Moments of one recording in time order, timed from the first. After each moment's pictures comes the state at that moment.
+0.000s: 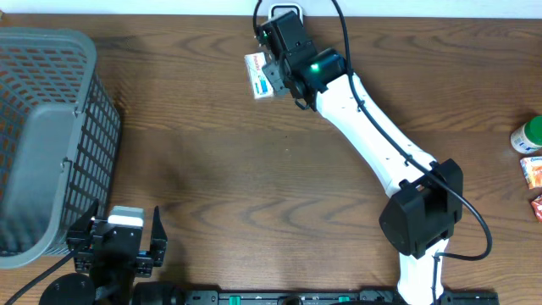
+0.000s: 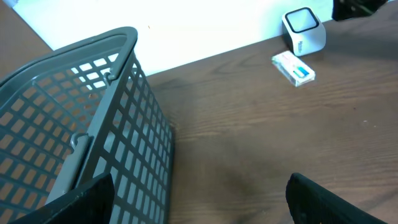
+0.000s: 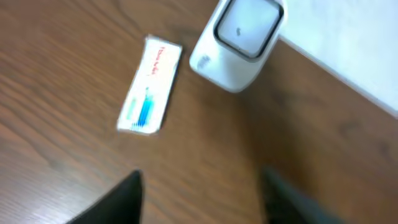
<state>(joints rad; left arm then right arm) 0.04 0.25 0.91 -1.00 0.01 0.32 0.57 2.07 1.95 -0.80 0.25 -0.07</state>
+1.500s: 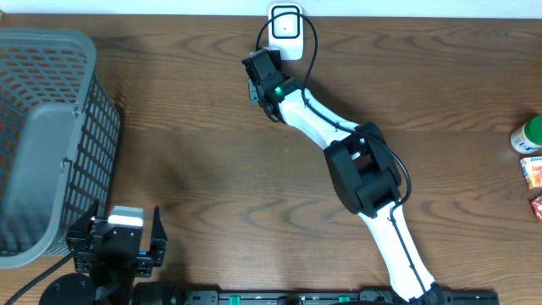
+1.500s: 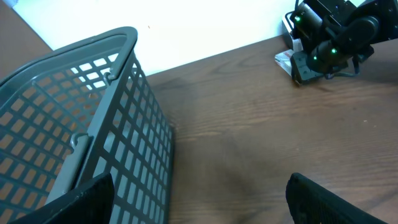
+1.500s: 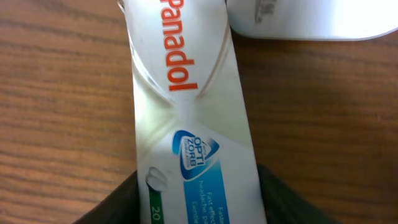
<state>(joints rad) 0.04 0.25 0.91 -1.00 0.01 0.32 0.59 2.51 1.97 -0.40 0.26 0.44</state>
